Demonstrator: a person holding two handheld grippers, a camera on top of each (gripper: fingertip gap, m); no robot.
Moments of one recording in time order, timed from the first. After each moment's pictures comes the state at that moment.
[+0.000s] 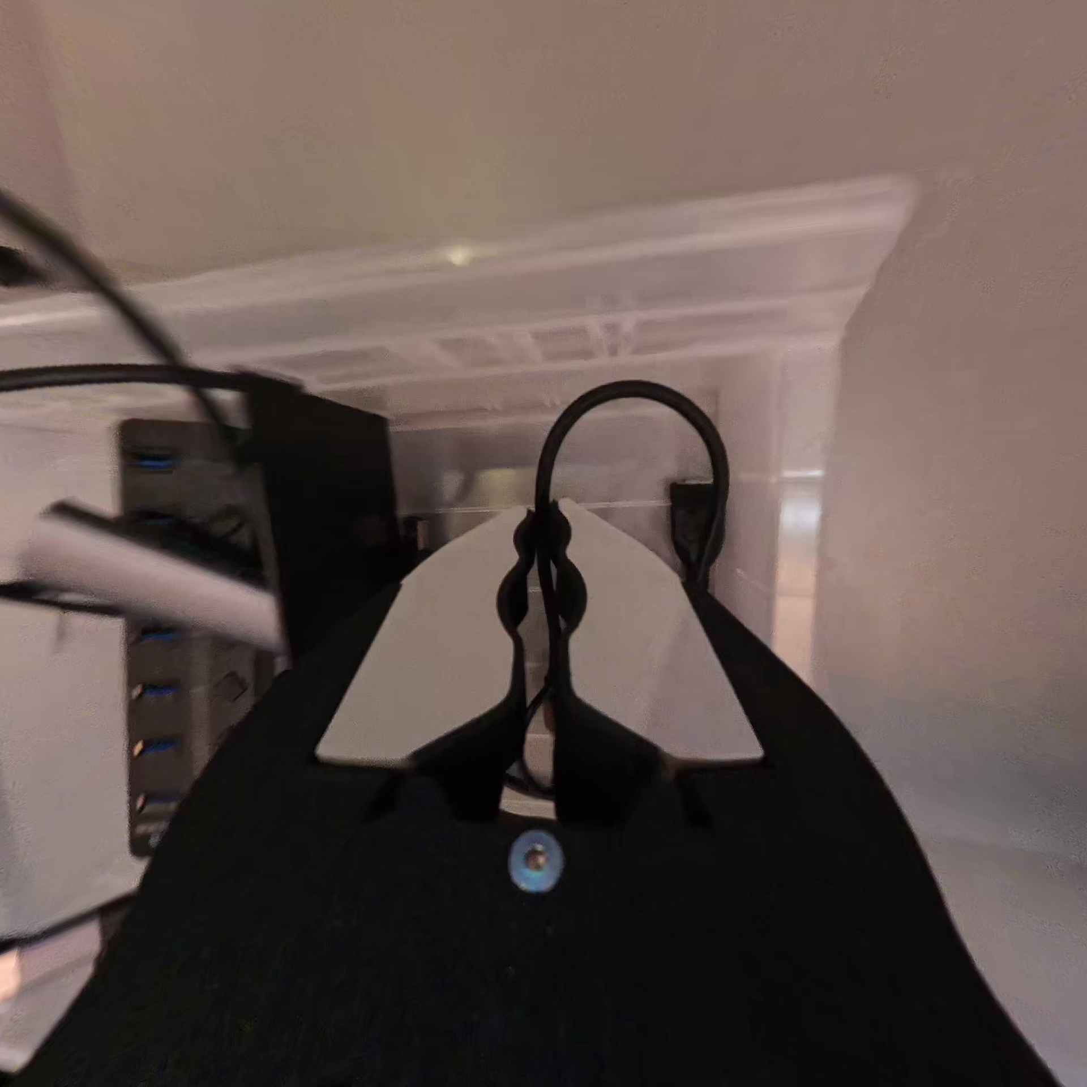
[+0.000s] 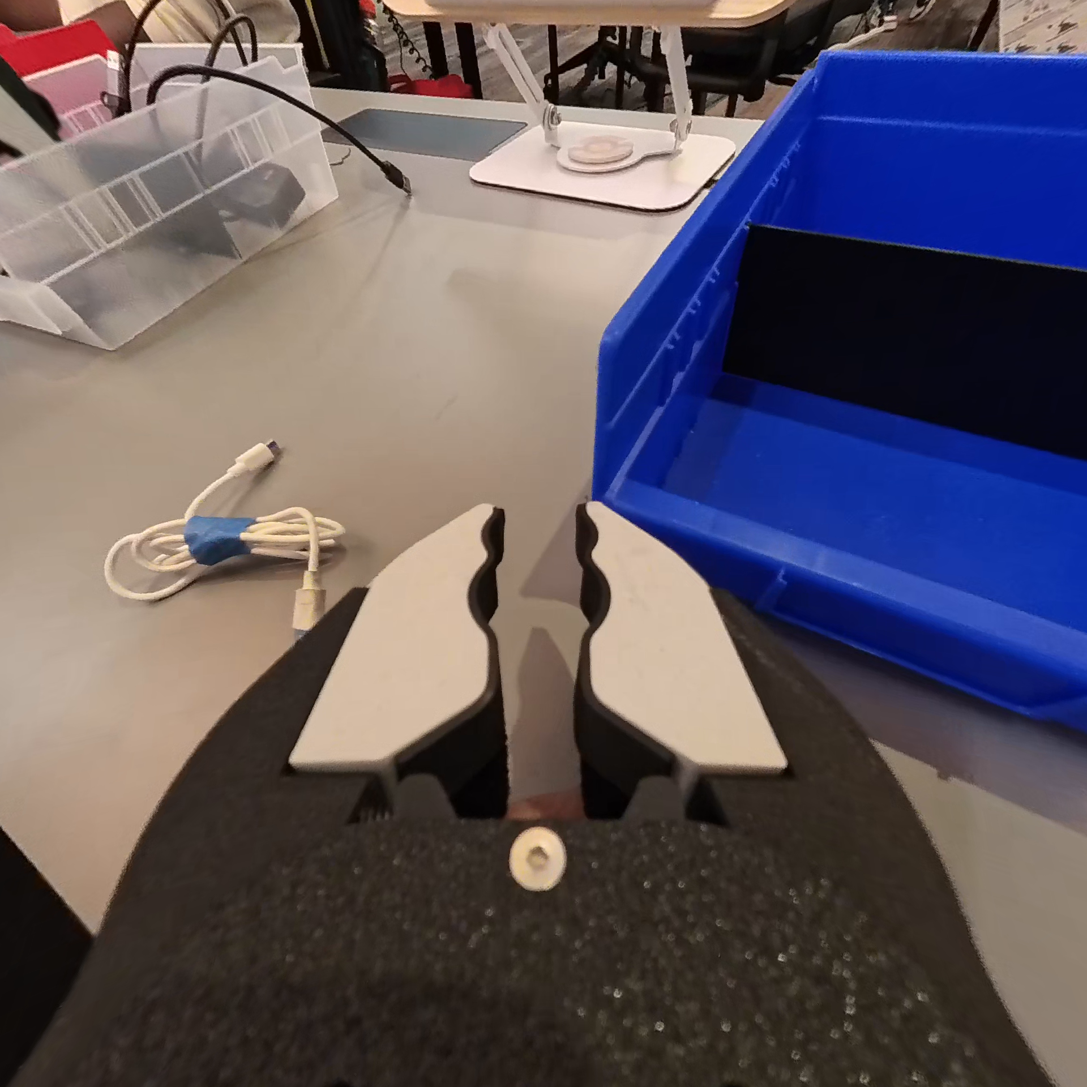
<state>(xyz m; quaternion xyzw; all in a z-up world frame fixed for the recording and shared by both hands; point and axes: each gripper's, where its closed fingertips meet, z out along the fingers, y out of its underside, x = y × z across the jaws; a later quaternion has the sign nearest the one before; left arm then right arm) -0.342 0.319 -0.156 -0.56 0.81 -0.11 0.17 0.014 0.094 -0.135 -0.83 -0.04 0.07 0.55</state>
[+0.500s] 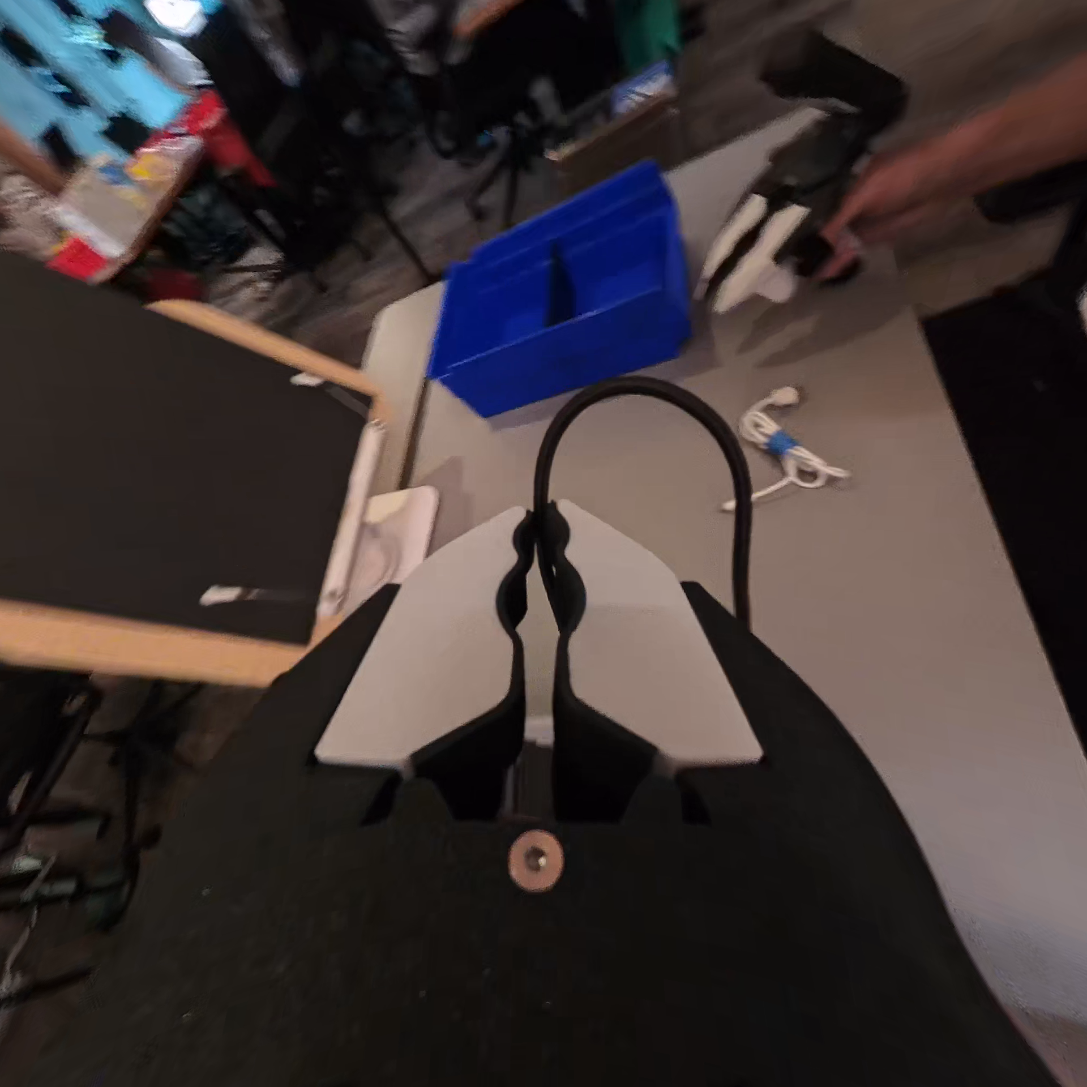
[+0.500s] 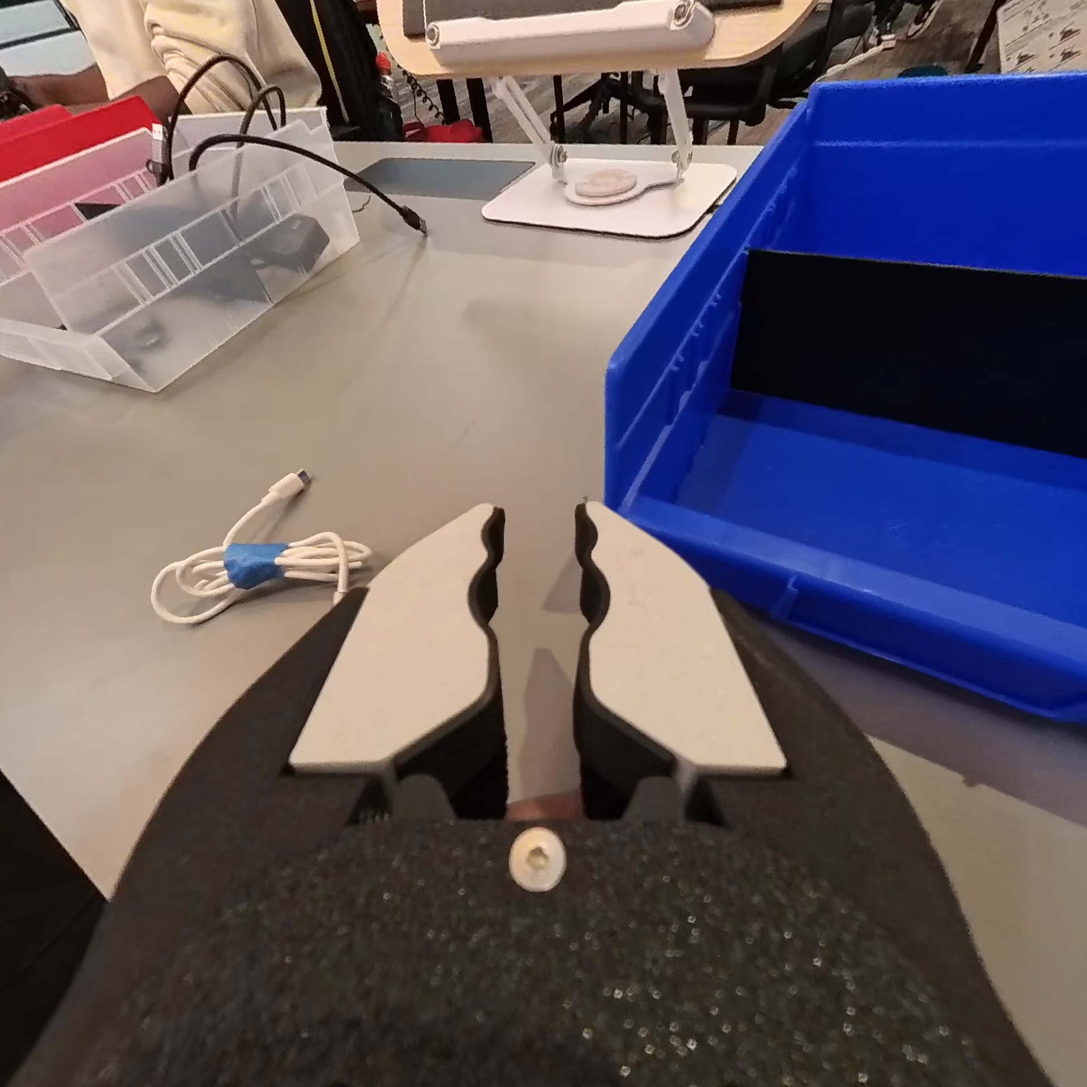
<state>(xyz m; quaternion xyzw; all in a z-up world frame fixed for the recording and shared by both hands) -0.265 0.241 0.089 -0.41 0.75 -0.27 0.45 0.011 0.093 -0.125 -0.82 -0.02 0.10 0.56</state>
